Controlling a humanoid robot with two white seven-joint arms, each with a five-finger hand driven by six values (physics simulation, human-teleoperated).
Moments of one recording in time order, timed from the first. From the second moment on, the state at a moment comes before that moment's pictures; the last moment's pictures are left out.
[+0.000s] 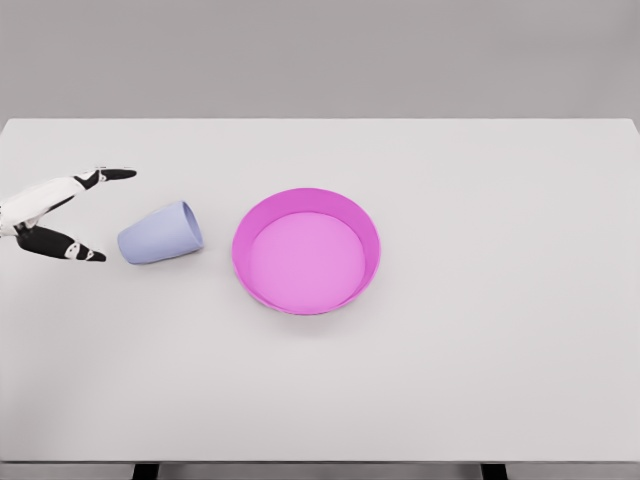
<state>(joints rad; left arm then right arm) -0.28 0.95 -0.36 -1.45 0.13 -0.41 -0.44 0.03 0.00 -0.05 0.00 0.10 -0.09 0.06</state>
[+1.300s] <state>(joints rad) -0.35 0.77 -0.45 -1.46 0.03 -0.20 -0.44 0.03 0.00 -0.05 0.00 0.10 -0.09 0.06</state>
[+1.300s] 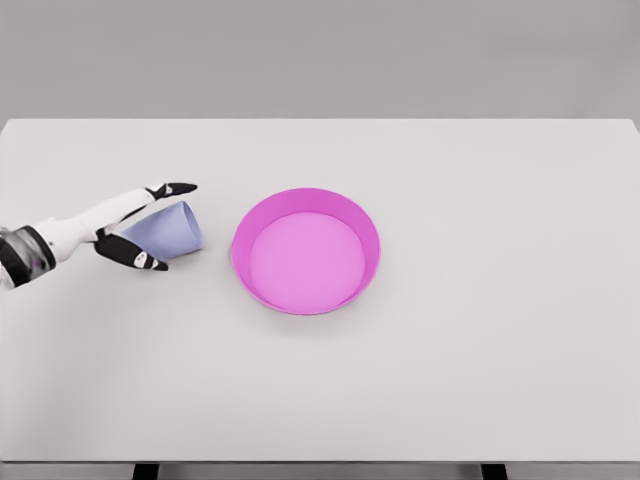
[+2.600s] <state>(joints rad) -0.37 0.71 -0.46 -1.46 0.00 -0.10 -0.44 0.03 0.00 -0.05 0.00 0.10 -0.09 0.06</state>
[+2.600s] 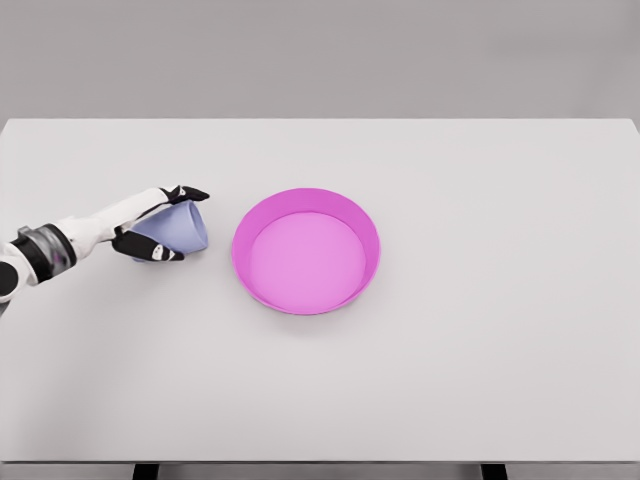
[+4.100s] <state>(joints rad) -0.37 0.52 -0.40 -1.50 0.25 -0.31 -0.44 0.03 0.00 -0.05 0.00 0.10 -0.09 0.06</state>
